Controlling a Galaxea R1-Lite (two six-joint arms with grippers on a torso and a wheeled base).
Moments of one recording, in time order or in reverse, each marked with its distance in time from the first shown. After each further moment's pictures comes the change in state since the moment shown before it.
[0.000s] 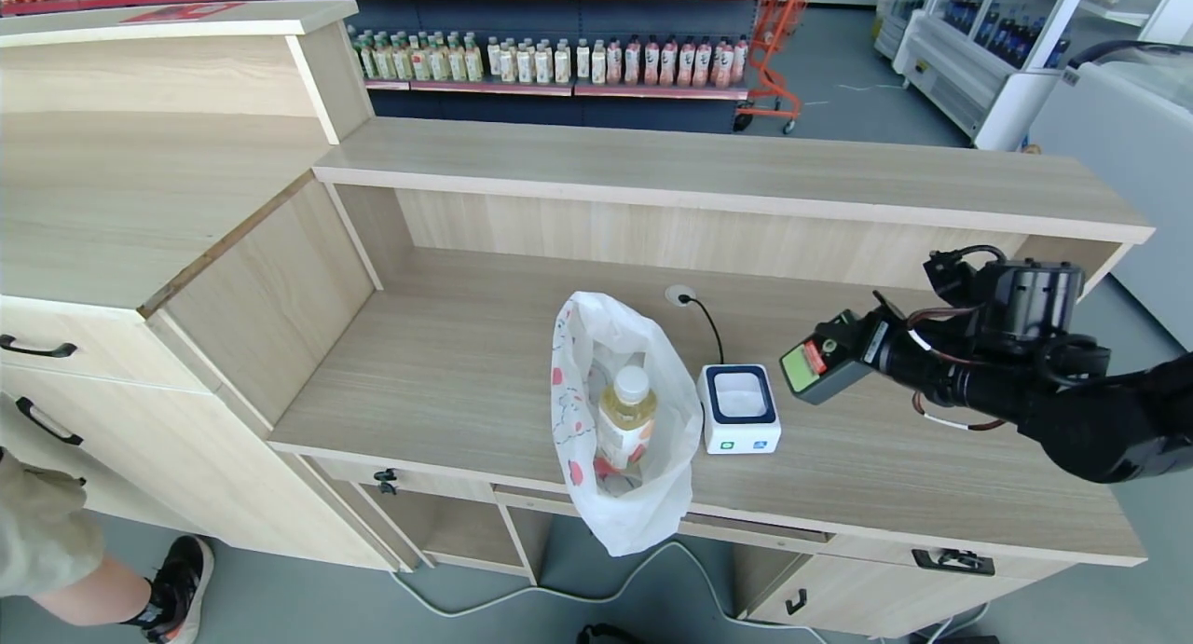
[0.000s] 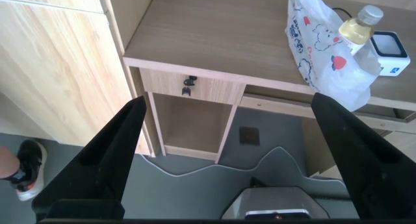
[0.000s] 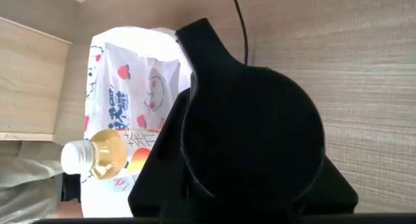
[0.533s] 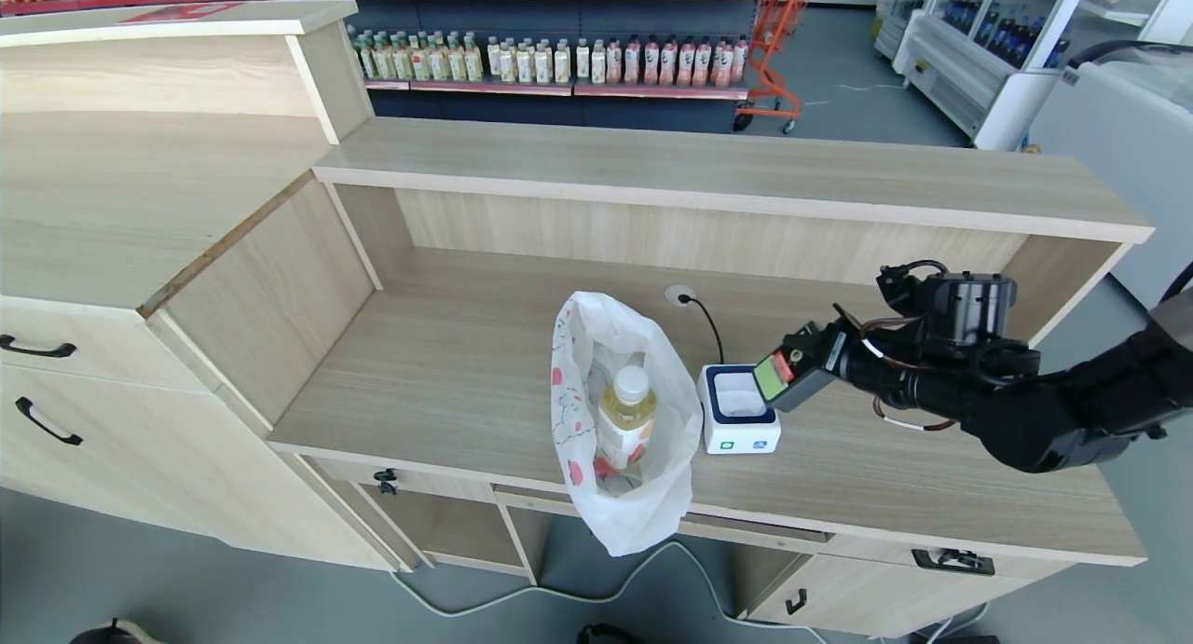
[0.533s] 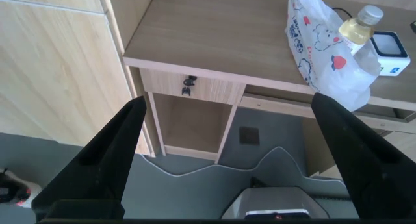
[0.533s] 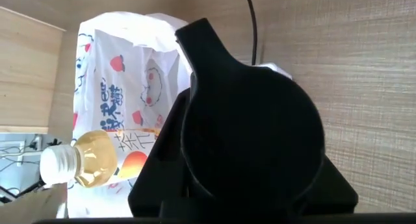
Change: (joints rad) left arm 0.000 0.000 0.000 0.000 0.000 0.000; right arm 0.041 0.123 -0.088 0.001 0.005 0.003
